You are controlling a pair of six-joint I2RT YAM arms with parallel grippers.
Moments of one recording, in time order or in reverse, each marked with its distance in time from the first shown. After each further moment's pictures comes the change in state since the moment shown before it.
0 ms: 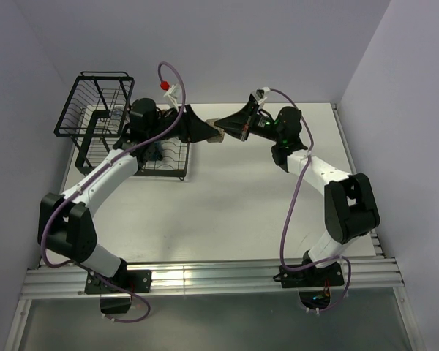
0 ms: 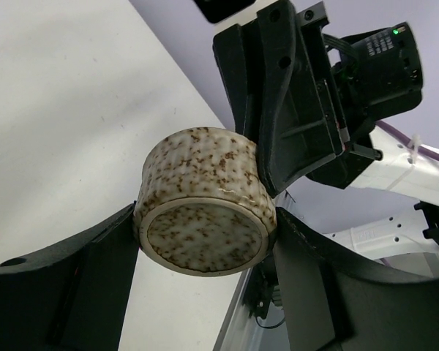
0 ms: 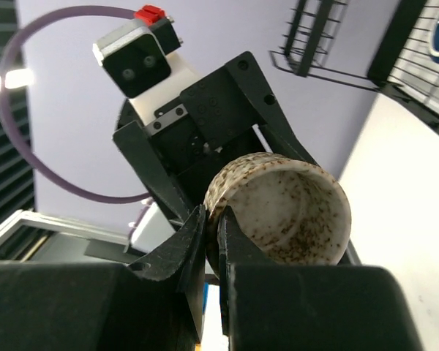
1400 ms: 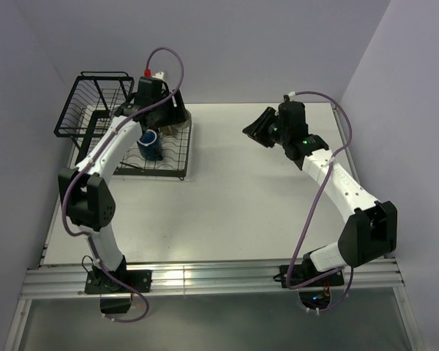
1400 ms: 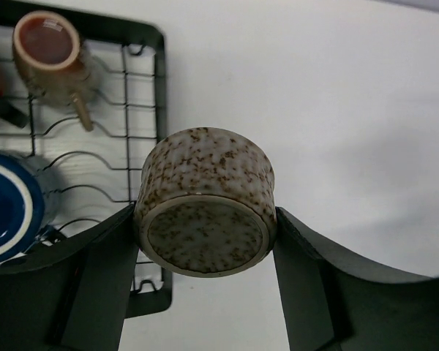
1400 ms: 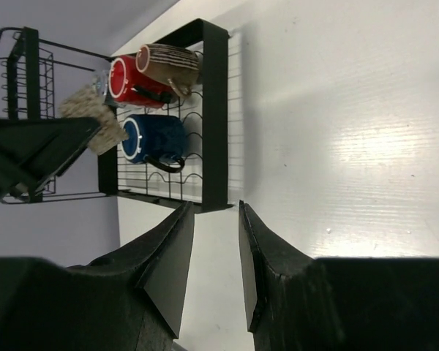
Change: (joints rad) left arm 0.080 0.257 0.478 -0.696 -0.670 0.226; right arm -0.007 -0.211 0.140 -1.075 0.721 -0.714
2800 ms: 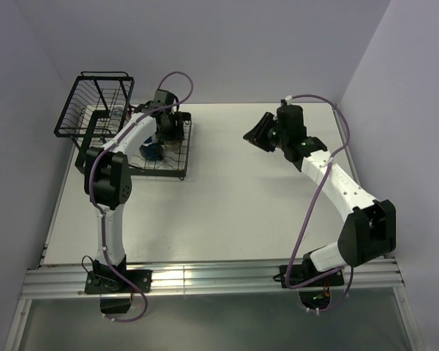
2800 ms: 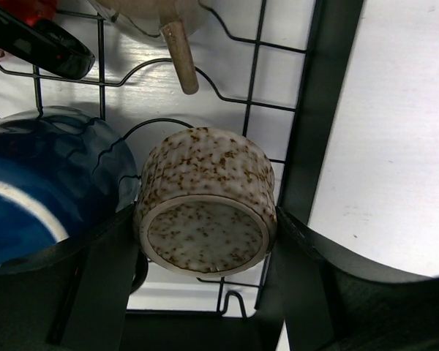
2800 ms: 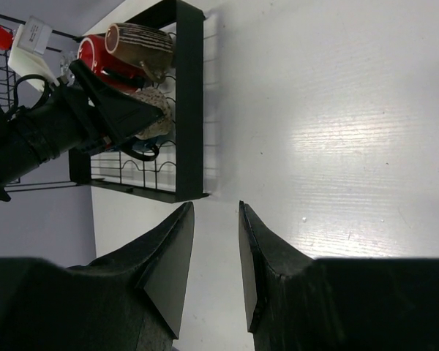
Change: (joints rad) left arm 0.021 0.335 0.148 -0.232 -0.187 0.091; right arm 0.000 0.004 -0.028 -0.031 0.000 -0.066
